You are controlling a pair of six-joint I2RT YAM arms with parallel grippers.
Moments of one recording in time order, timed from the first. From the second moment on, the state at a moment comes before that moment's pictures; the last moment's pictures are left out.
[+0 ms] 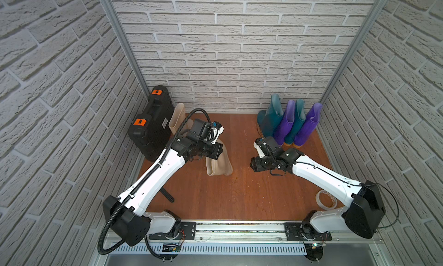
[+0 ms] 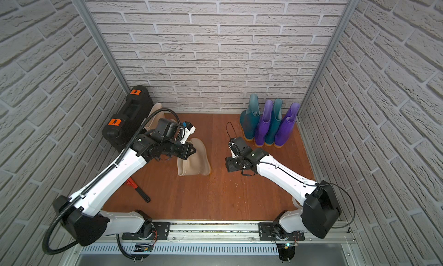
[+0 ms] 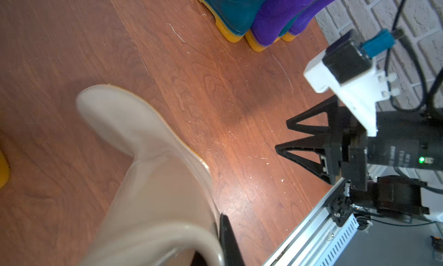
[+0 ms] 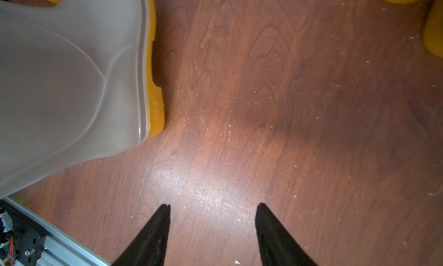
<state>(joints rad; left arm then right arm) -0.56 1.31 1.36 -0.94 0.27 -0.17 0.62 1.42 1.08 -0.73 -0.01 0.44</state>
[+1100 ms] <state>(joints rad) -0.57 1.38 1.58 -1.01 0.21 -0.13 0.67 1.68 1.19 -0.53 -0.15 0.46</state>
